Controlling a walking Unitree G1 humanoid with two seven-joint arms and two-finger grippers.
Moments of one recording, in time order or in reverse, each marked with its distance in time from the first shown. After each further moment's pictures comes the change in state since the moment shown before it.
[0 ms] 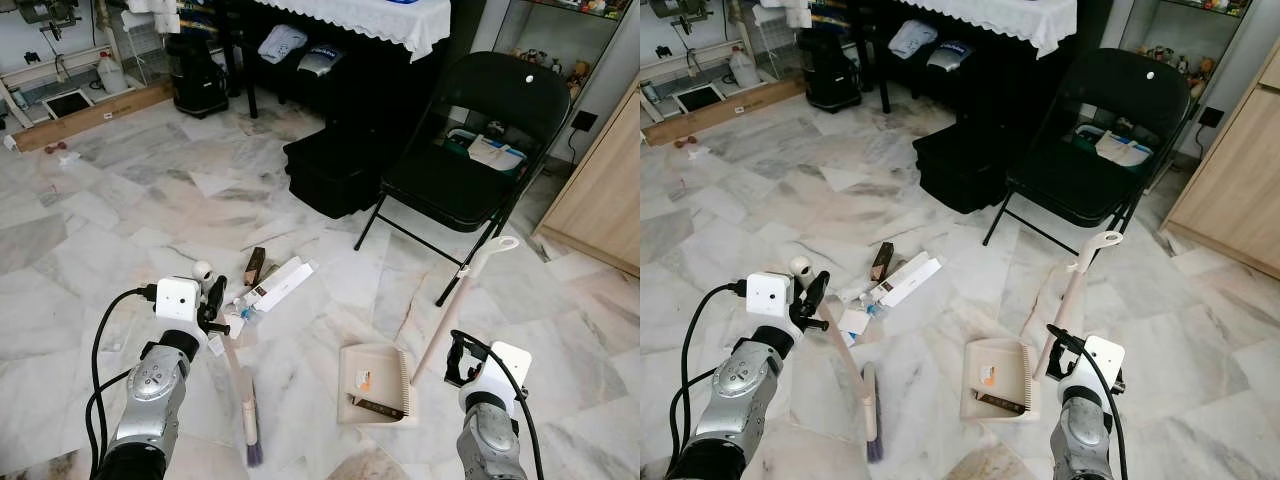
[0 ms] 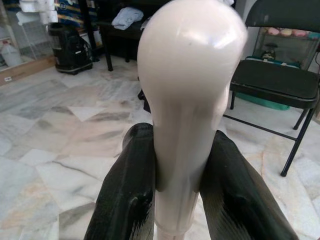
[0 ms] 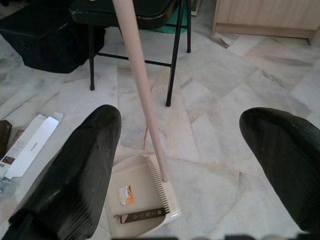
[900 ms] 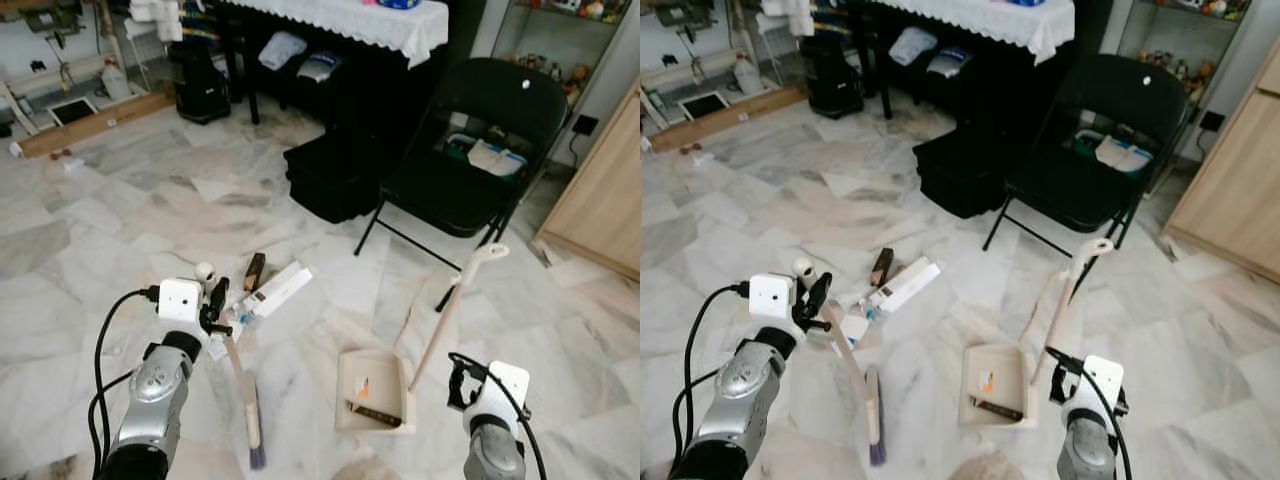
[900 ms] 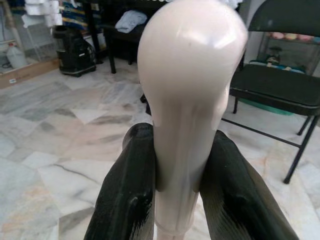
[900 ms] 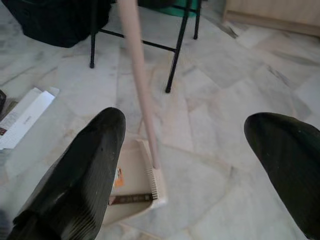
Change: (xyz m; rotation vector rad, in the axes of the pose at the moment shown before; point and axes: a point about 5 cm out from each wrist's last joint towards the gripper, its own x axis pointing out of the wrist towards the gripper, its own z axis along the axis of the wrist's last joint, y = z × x) left arm 0.000 -0.003 -0.001 -0.006 0.002 -0.005; right arm -0.010 -0.013 -0.022 -0.087 0.090 0.004
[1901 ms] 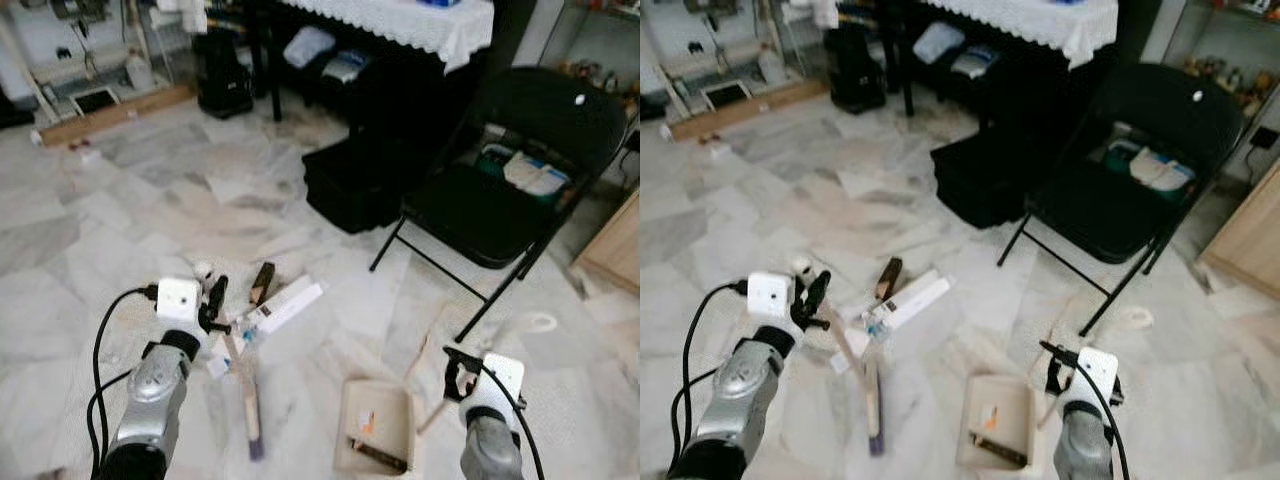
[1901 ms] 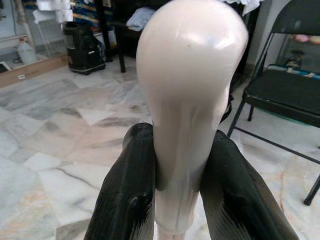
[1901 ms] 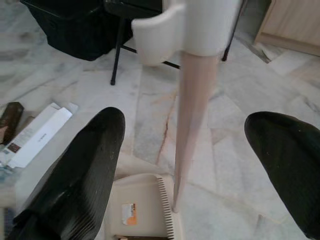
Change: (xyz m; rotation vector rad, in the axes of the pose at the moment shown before) left arm 0.000 -0.001 0.000 -0.005 -0.003 -0.010; right arm 0.001 0.012 0.008 -0.004 -0.037 0.036
